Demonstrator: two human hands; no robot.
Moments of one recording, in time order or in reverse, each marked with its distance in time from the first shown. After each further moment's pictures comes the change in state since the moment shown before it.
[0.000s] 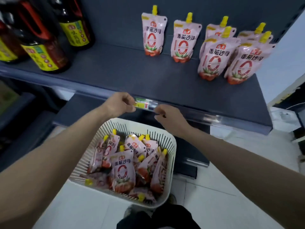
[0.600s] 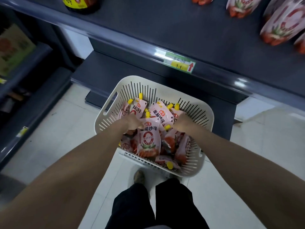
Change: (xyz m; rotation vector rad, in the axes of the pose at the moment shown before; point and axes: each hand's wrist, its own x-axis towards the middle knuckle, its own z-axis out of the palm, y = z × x) left_hand -0.049 -0.179 0.062 0.087 -0.264 -0.642; right_hand 0.006 0.057 0.176 -0.274 -0.465 0.502
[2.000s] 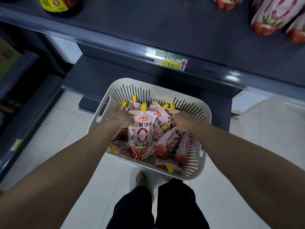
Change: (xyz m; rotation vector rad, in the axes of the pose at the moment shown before) left_hand 0.008 0.009 -0.022 -0.104 0.129 0.068; right_hand -0.006 0.007 -0.023 -0.462 -0.052 -0.168
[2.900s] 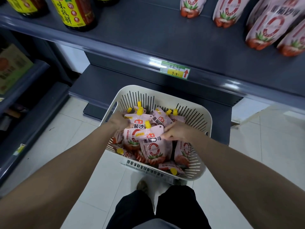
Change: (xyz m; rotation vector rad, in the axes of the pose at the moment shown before) left_hand -0.010 -0.019 -0.026 -0.055 0.074 0.032; right_hand -0.025 -0.033 0.005 1.044 -0.117 0.101
